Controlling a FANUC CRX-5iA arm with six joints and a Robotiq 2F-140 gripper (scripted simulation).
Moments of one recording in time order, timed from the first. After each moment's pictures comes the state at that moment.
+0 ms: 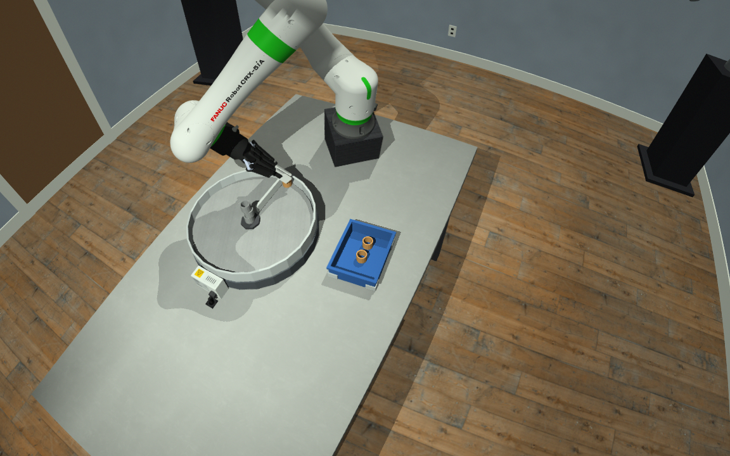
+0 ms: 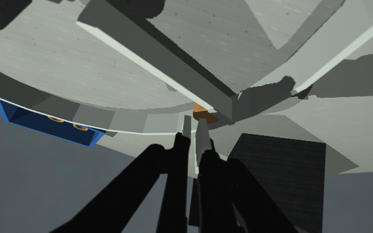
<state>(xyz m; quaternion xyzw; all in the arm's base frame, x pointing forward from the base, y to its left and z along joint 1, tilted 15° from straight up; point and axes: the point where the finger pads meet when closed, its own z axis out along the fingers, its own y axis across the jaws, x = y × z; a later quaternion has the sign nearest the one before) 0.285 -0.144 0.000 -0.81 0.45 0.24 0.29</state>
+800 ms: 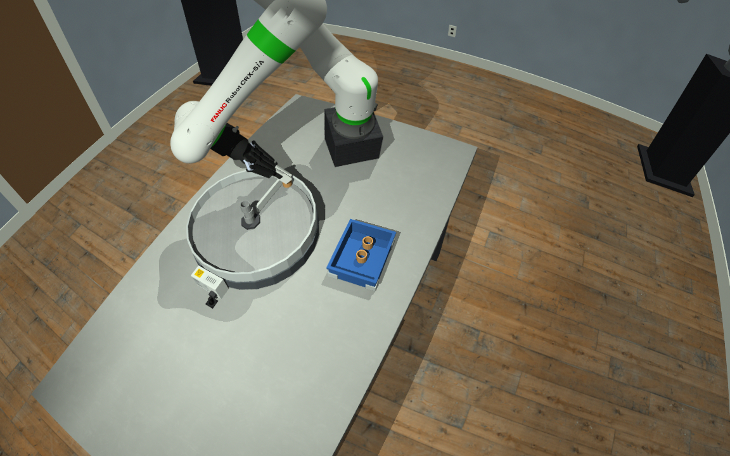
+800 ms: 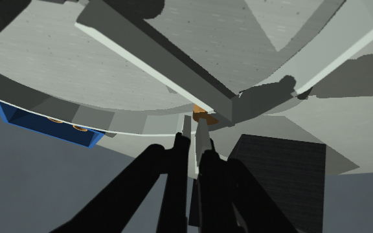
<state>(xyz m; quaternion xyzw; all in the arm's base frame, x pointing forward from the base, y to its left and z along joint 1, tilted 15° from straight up) 0.285 -0.144 -0.002 -0.81 0.45 0.24 0.29</state>
